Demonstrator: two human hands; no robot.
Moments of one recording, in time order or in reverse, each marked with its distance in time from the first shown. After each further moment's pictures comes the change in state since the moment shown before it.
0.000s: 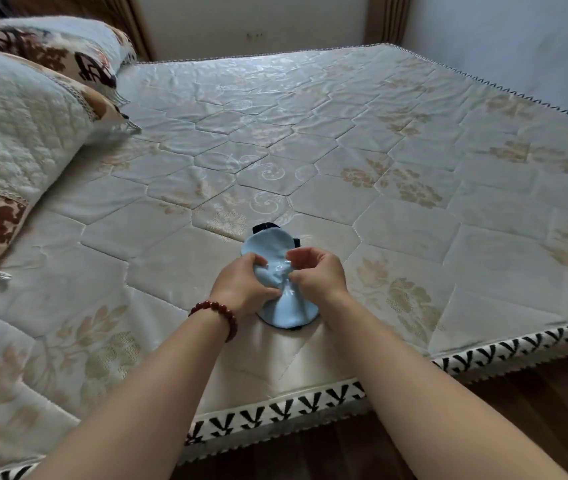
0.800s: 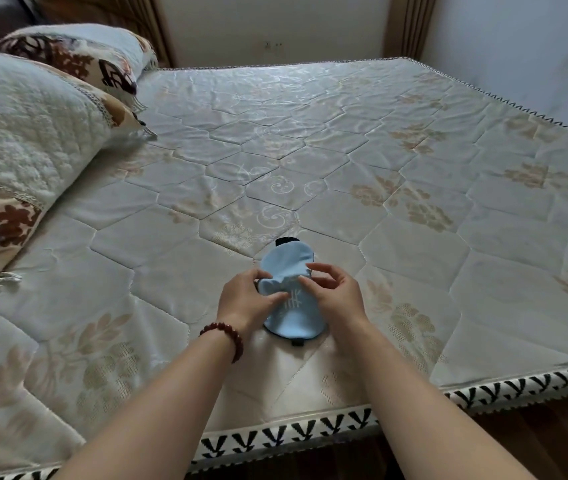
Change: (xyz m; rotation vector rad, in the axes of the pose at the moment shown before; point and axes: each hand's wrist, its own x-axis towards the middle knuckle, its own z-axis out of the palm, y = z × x) left_hand 0.004 0.003 0.011 -0.177 0.146 -0.044; right_hand 0.002 0.003 -0.023 0.147 -0.018 -0.026
